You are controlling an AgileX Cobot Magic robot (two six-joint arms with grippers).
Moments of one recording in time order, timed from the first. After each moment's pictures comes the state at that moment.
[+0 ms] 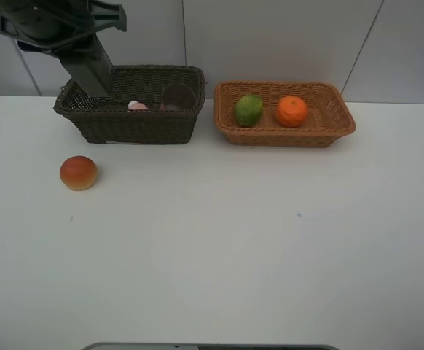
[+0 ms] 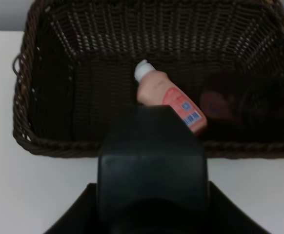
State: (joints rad) left arm -0.50 1.52 -1.19 0.54 0.62 -0.78; right arm 0.06 -0.01 -0.52 -0.03 1.06 0.02
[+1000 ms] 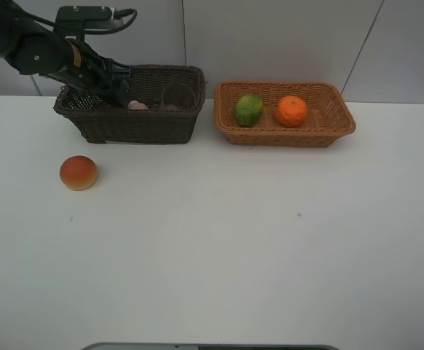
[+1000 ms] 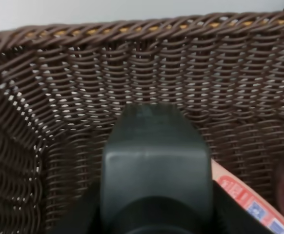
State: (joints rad) left arm -0.22 1.99 -1.22 0.68 -0.03 -0.75; right arm 0.06 -0.01 -0.52 -0.03 1.06 0.02
